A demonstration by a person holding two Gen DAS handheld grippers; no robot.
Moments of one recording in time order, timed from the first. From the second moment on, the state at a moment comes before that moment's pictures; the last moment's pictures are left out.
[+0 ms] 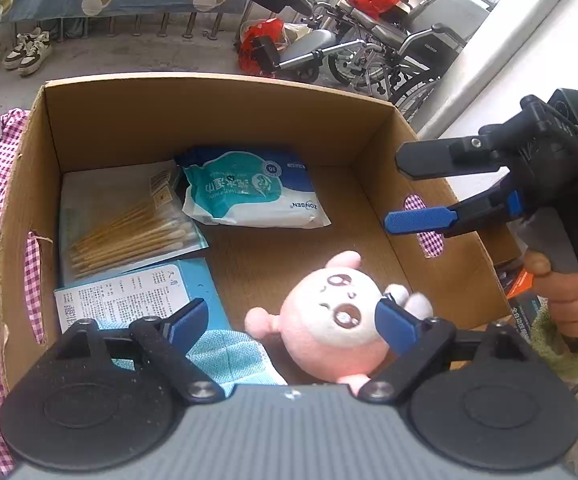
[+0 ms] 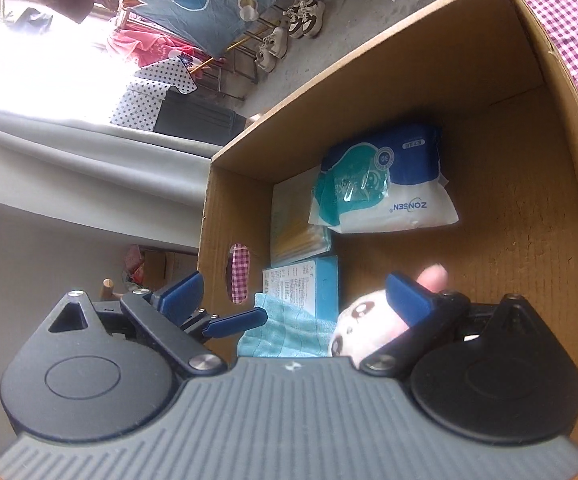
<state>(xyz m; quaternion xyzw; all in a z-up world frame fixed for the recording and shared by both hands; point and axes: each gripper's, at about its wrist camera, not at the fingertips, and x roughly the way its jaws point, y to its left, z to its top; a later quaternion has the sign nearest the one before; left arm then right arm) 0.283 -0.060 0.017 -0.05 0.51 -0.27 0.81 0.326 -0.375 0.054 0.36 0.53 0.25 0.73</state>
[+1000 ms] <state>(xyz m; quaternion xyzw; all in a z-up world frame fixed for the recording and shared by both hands) 0.183 0.070 0.051 -0.17 0.39 -0.19 0.88 0.336 -0.206 0.026 -0.14 0.58 0.26 0.76</state>
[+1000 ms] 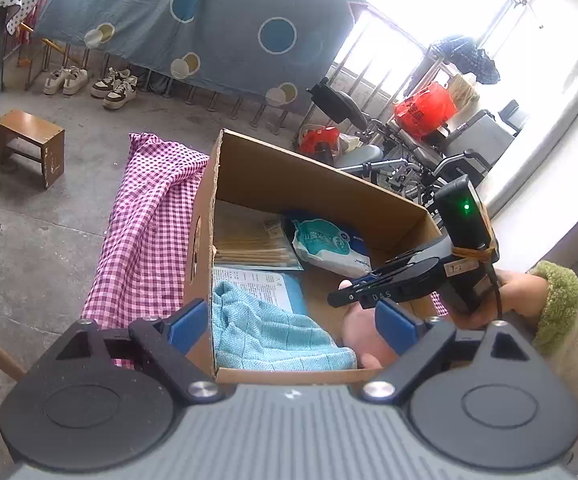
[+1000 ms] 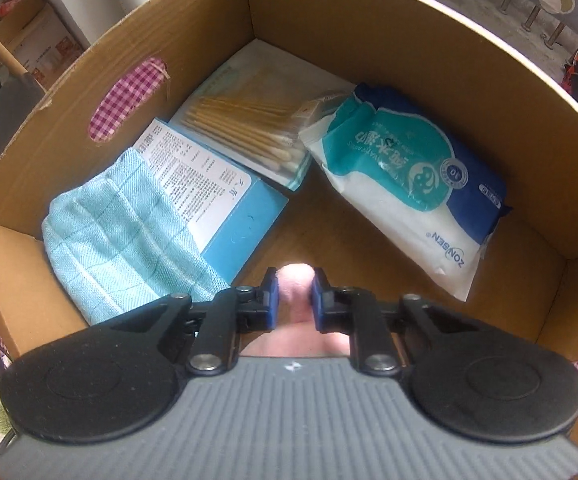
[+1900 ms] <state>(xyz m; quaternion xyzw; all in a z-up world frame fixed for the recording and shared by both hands) 0.146 0.077 0.072 -0.18 0.35 -0.16 0.90 0.257 -0.289 0.177 0.08 0.37 0.27 0.88</state>
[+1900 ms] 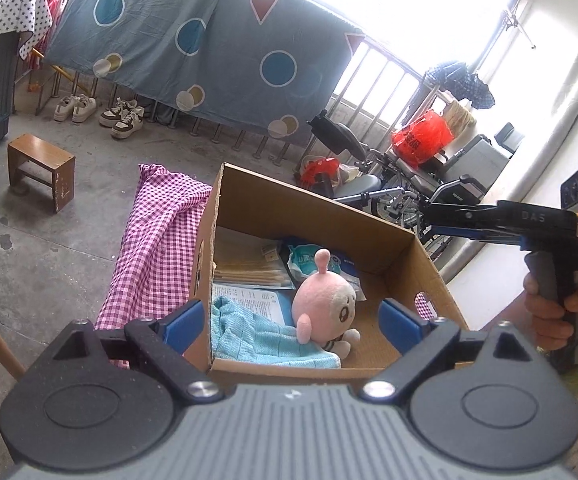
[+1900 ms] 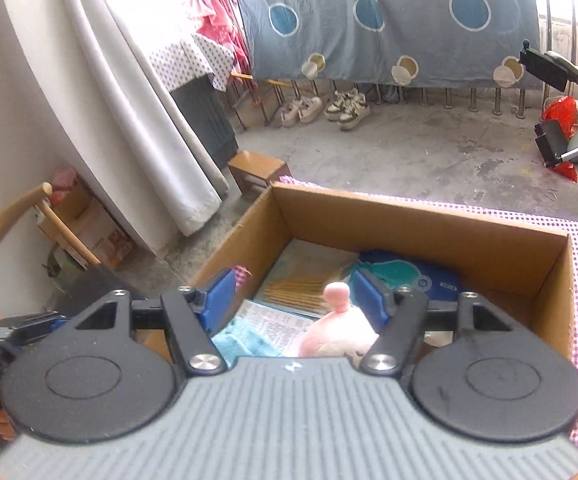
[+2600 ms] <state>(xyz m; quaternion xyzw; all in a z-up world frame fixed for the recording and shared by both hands) 0.091 -0.049 0.020 -0.09 0.43 -0.29 0.85 0.013 -0.450 0.071 0.35 0.31 0.19 0.86</state>
